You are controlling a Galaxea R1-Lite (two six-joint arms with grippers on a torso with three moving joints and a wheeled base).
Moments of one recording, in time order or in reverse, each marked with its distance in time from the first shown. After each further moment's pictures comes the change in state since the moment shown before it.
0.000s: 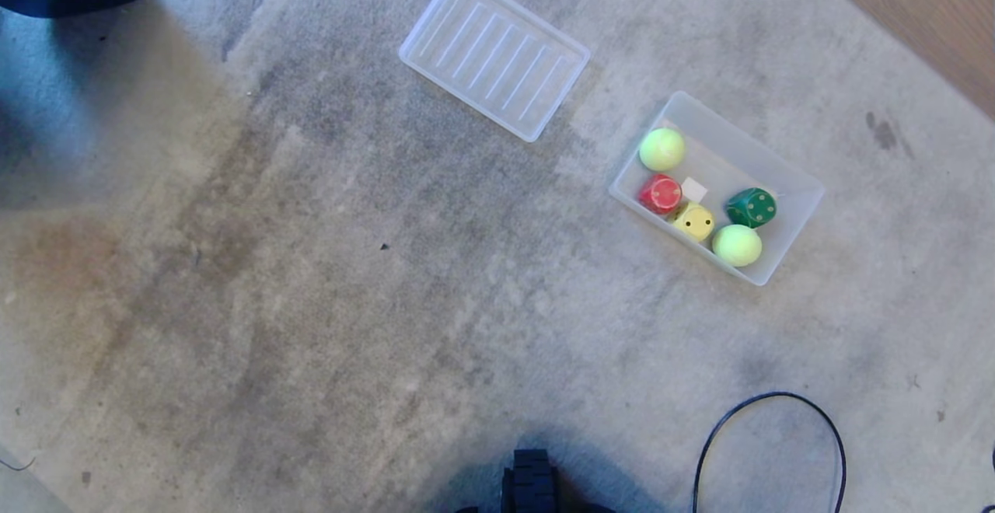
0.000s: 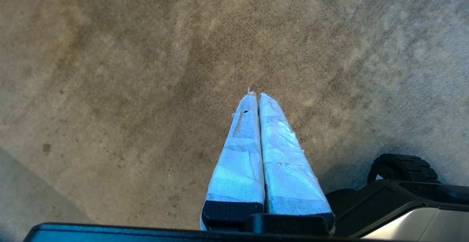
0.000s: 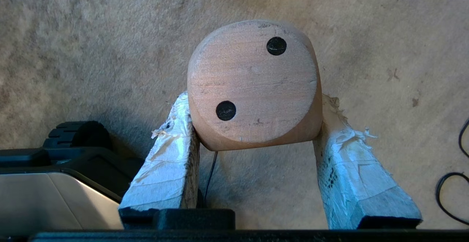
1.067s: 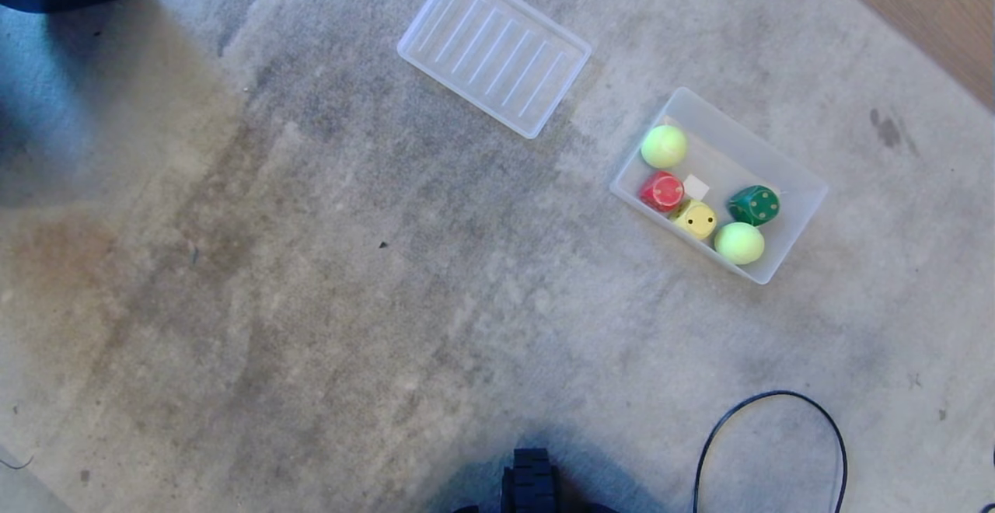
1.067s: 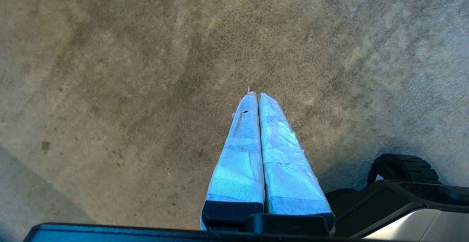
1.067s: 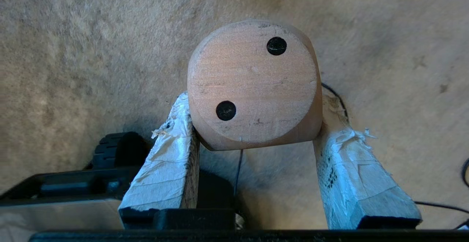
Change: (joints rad) left arm 0.000 0.000 0.000 0.000 0.003 -0.006; right arm 0.005 0.489 -0.281 -0.075 0.027 0.130
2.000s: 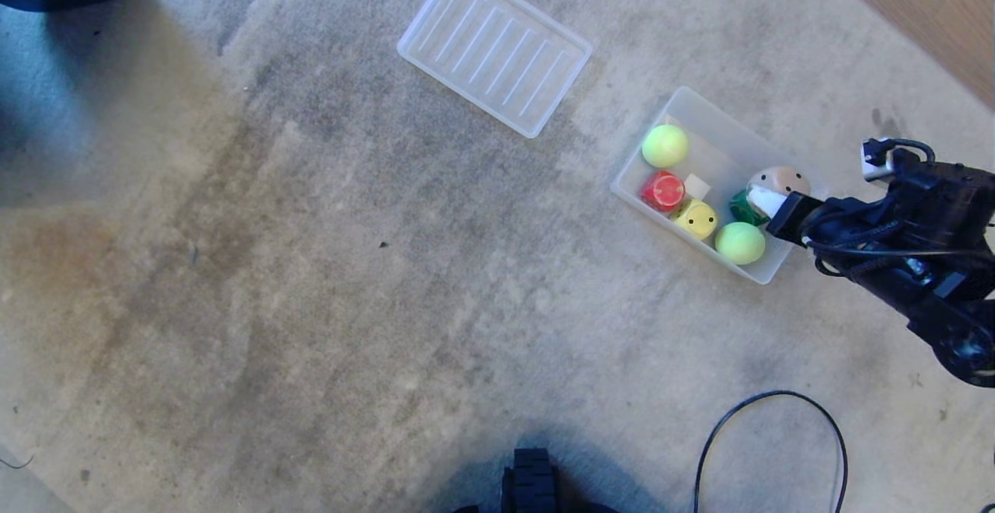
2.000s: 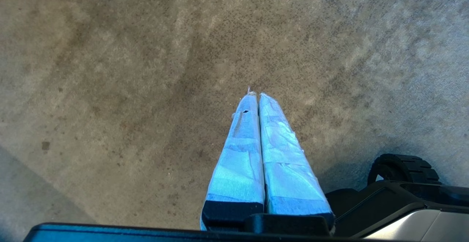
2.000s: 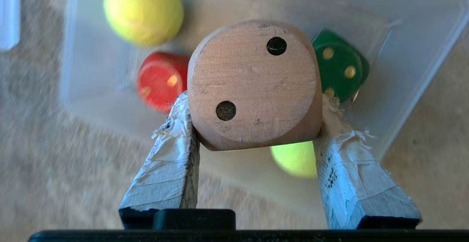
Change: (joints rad) left arm 0.000 0.000 0.000 0.000 0.000 0.000; right arm 0.047 1.330 -0.399 -1.153 0.002 0.182
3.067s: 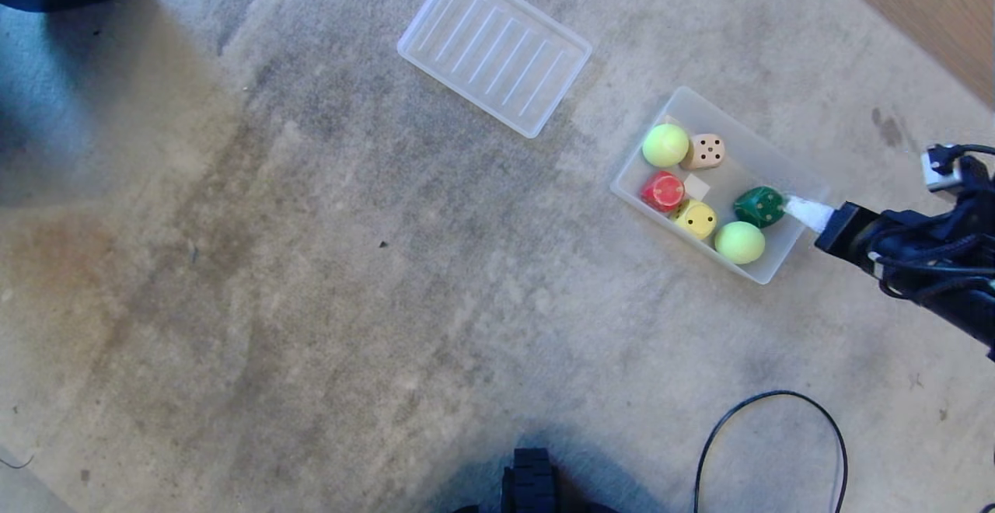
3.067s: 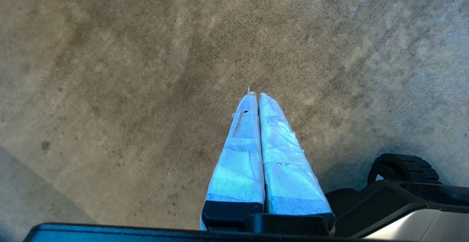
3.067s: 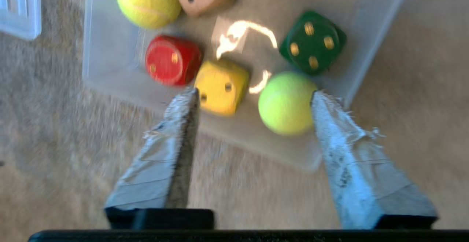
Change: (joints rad) left arm 0.000 0.000 0.000 0.000 0.000 0.000; right arm -0.058 -0.218 0.149 0.126 0.079 0.025
